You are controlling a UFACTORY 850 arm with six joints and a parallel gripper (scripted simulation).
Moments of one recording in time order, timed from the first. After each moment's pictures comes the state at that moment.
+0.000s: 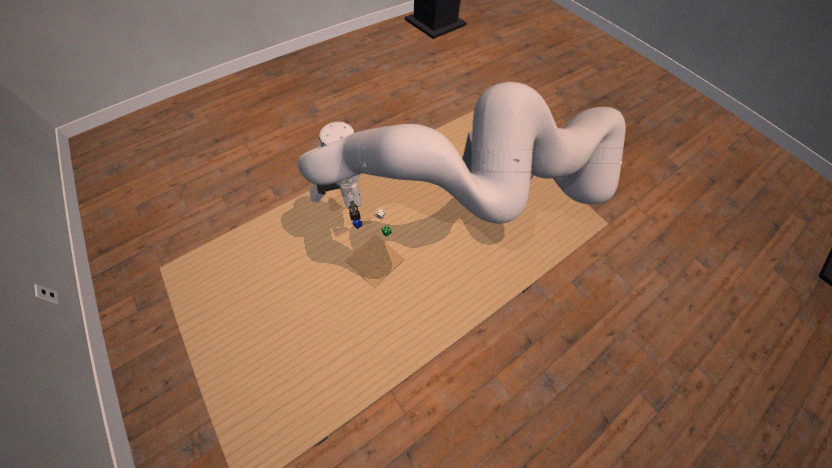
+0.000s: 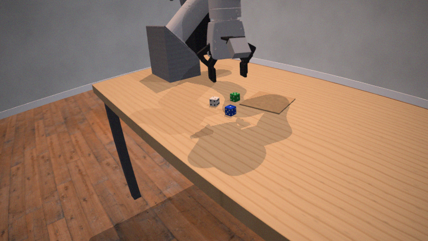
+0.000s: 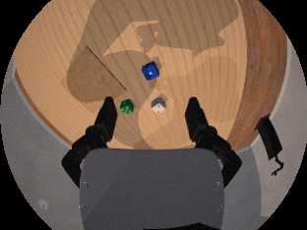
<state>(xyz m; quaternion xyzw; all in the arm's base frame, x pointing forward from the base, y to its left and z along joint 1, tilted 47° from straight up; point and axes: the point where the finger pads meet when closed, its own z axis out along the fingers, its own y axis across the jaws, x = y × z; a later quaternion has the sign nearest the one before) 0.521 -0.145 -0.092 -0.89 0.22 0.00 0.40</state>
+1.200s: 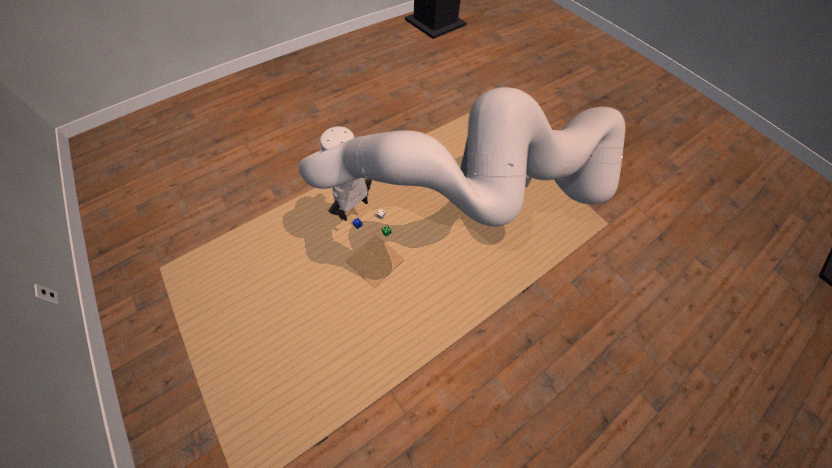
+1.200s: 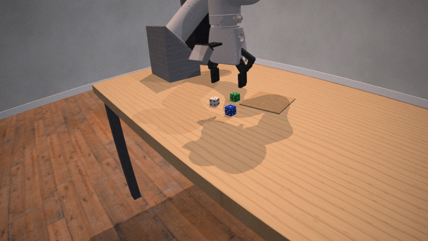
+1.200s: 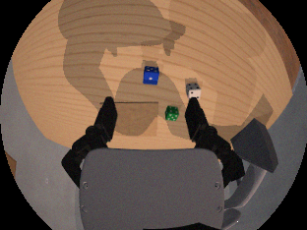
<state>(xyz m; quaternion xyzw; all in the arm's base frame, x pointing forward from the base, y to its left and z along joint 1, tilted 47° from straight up) 0.523 -0.135 -0.104 -0.67 0.63 0.19 0.35</state>
